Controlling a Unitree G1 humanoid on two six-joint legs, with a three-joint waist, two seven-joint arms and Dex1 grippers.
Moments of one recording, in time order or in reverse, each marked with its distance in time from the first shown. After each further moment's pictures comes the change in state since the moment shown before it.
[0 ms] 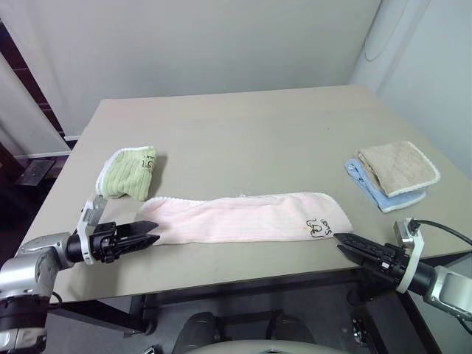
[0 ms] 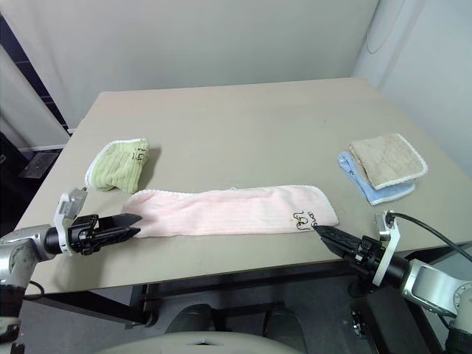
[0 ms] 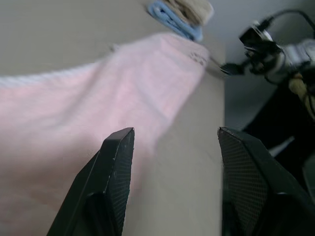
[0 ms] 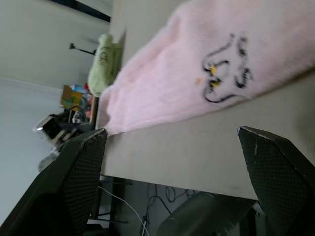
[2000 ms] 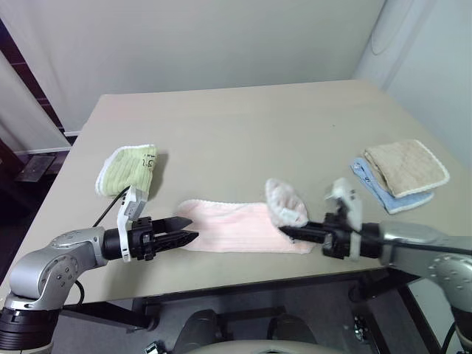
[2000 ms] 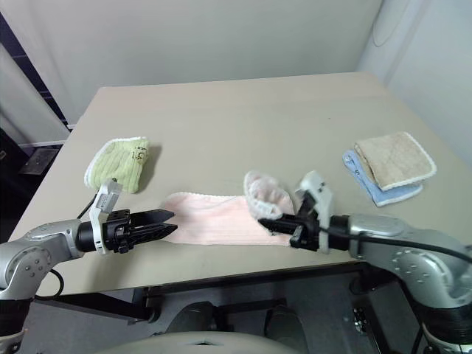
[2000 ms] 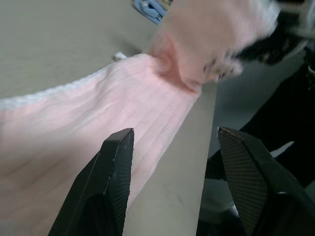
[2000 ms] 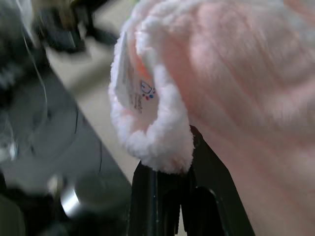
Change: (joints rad) left arm 0.014 -0.031 -0.088 -0.426 -0.262 0.261 0.491; right arm -0.225 -0.218 0.621 -0.553 -0.420 -0.402 0.202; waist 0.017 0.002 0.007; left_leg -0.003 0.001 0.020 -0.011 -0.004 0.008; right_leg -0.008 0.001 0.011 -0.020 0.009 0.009
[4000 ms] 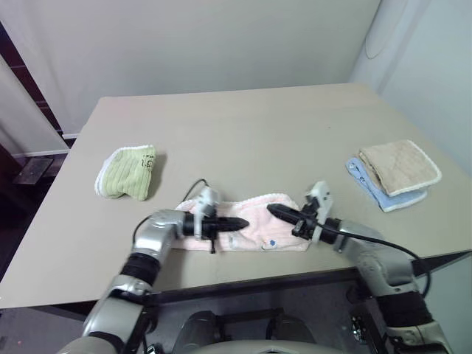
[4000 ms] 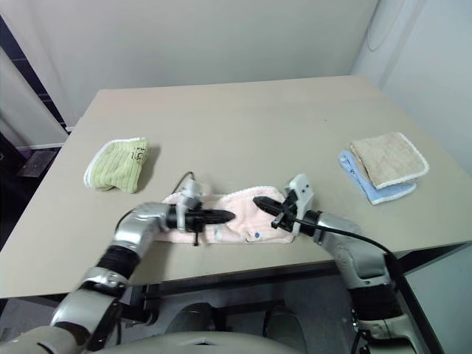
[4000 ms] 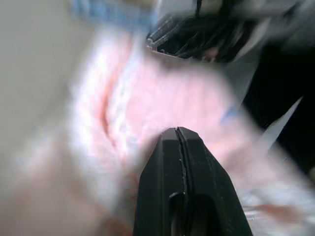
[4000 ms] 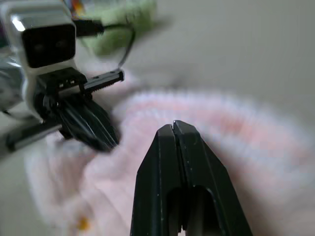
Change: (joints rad) left arm -0.465 -0.525 -0.408 0.933 0.625 -0.852 -0.215; right arm -0.048 0.407 0.130 0.616 -0.578 -0.558 0.183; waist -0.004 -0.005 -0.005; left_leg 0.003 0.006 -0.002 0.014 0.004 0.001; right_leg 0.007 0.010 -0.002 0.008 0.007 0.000
